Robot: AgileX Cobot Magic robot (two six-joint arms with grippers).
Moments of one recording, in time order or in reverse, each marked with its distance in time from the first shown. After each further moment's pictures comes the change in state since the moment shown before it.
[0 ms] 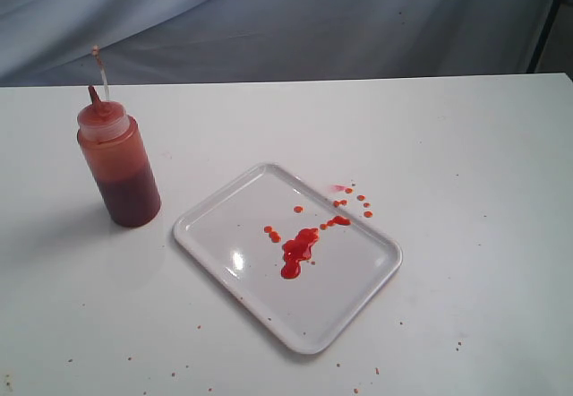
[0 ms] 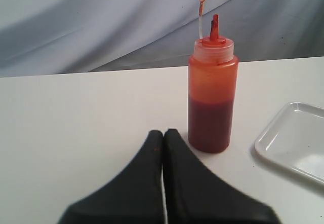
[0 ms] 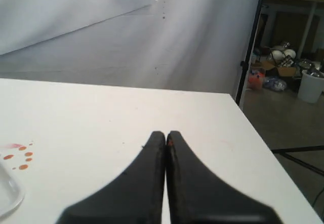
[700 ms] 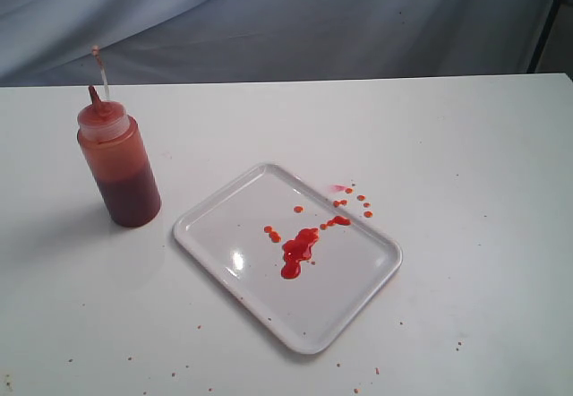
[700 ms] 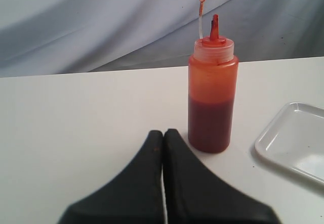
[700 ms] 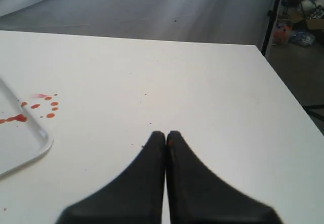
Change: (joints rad) left arm 0.000 0.000 0.000 0.000 0.000 0.000; right arm 0.037 0.000 0.000 0.009 0.162 0.026
